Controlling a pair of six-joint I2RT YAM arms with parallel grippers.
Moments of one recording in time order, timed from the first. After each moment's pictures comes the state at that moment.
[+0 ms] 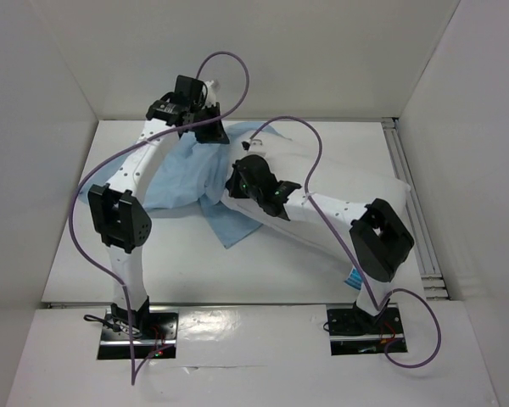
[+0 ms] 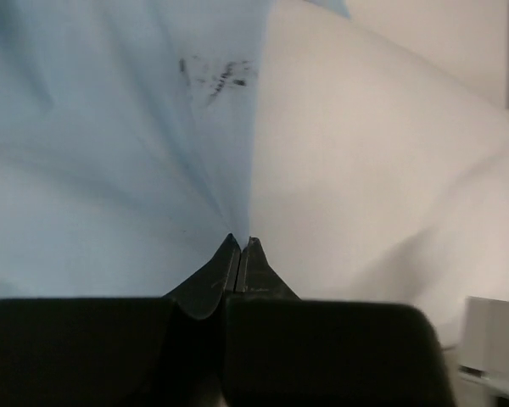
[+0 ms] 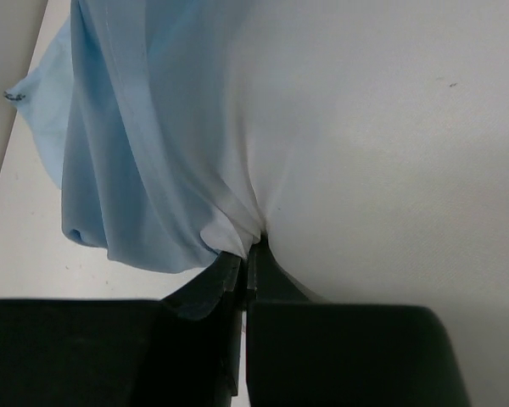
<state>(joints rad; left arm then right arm) -0.30 2.02 2.10 -0.87 0.26 -0.37 0.80 1.77 1.26 0.04 0.21 0.65</state>
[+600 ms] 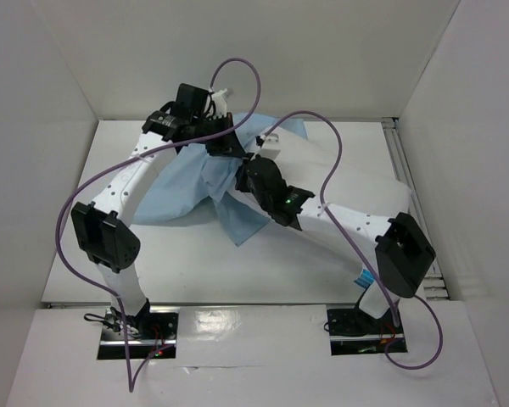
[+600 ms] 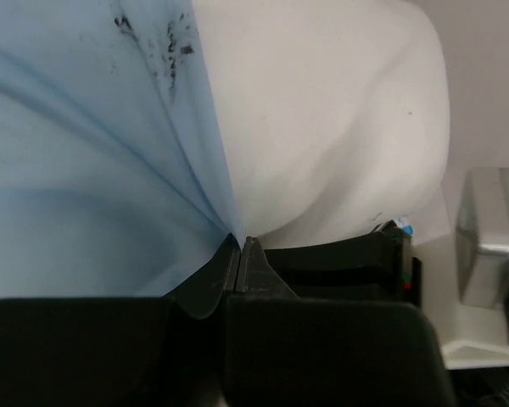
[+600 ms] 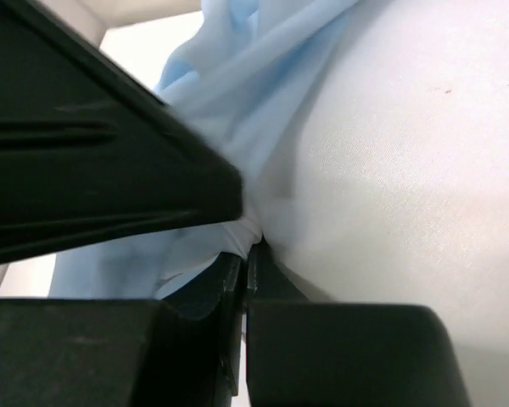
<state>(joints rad) -0.39 1.80 1.91 -0.84 0.51 -0.39 0.86 1.60 1.17 0.12 0.46 0.61</state>
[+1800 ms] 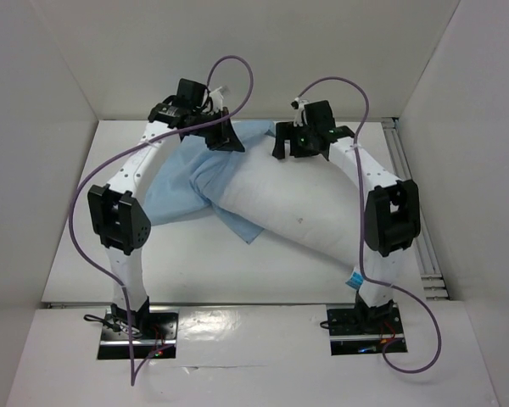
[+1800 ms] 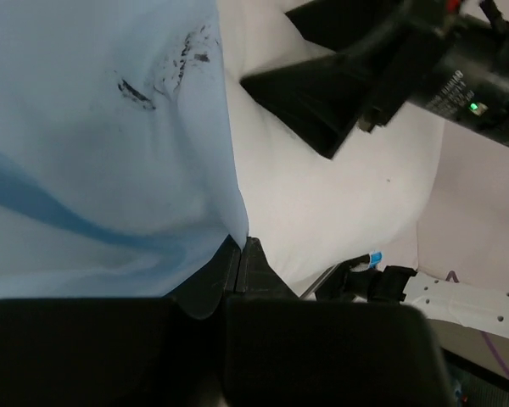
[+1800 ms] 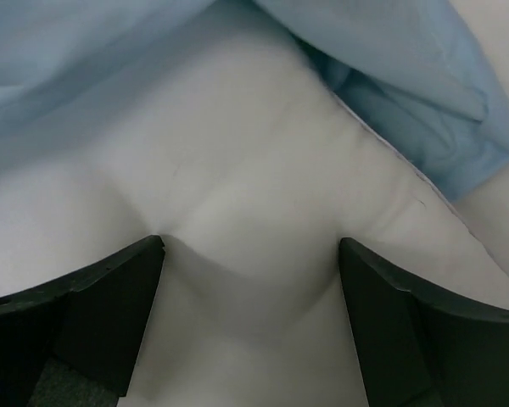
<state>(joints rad) -0.31 1.98 2.06 -0.85 0.60 -0.46 0.30 1.92 1.67 -0.49 -0.20 0.18</state>
